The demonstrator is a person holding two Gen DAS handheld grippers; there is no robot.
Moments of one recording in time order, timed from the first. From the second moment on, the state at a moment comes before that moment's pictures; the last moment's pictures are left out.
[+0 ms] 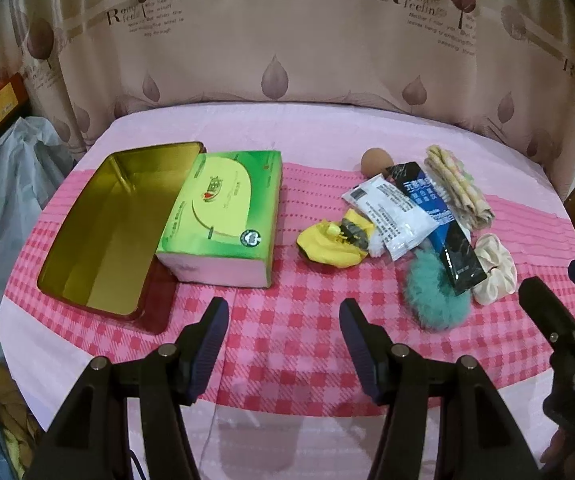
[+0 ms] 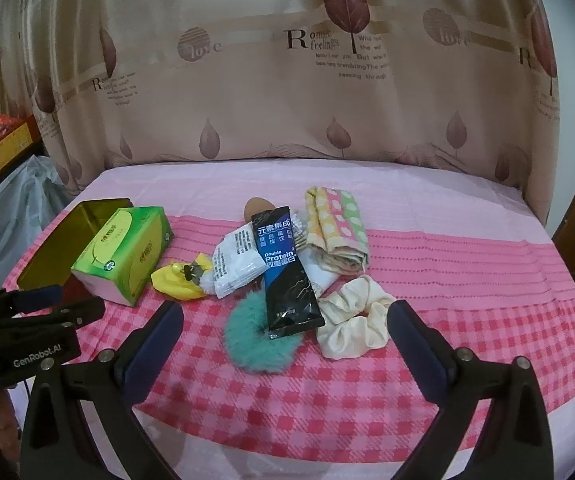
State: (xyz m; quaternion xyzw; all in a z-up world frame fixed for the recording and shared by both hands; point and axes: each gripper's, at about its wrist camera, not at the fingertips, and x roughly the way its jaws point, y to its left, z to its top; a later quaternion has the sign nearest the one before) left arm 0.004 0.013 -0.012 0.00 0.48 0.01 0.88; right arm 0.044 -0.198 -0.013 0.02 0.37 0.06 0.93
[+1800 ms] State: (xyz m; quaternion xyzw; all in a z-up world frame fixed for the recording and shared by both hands) left arm 0.004 0.020 -0.015 0.00 0.48 0.02 0.88; right arm 0.046 -0.191 -0.022 0.02 0.38 0.08 0.92
